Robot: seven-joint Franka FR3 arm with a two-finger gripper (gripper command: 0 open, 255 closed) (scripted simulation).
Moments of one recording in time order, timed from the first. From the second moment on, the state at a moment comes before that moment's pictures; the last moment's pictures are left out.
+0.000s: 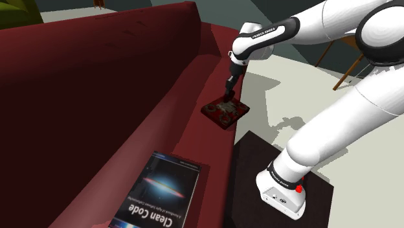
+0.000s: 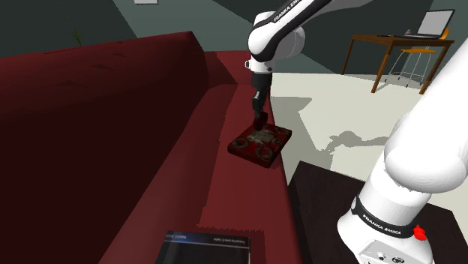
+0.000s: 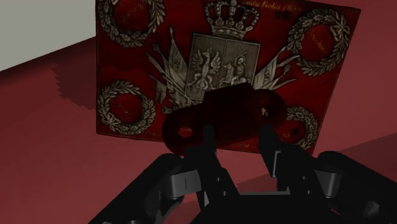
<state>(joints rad) -0.23 -0.16 -0.16 -2.38 0.01 2.21 -0.55</state>
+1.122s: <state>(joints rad) -0.23 -0.06 -0.16 -2.45 0.03 2.38 -0.57</state>
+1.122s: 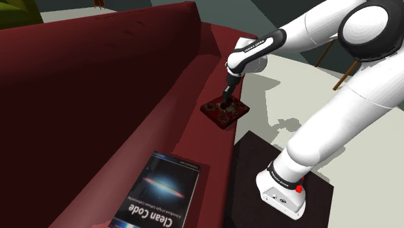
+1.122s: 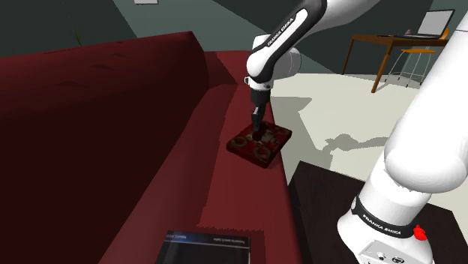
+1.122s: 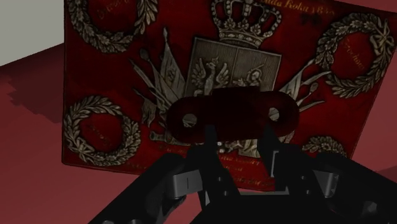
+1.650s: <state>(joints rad) -0.23 -0.07 -0.16 -2.45 0.03 2.36 -0.57</state>
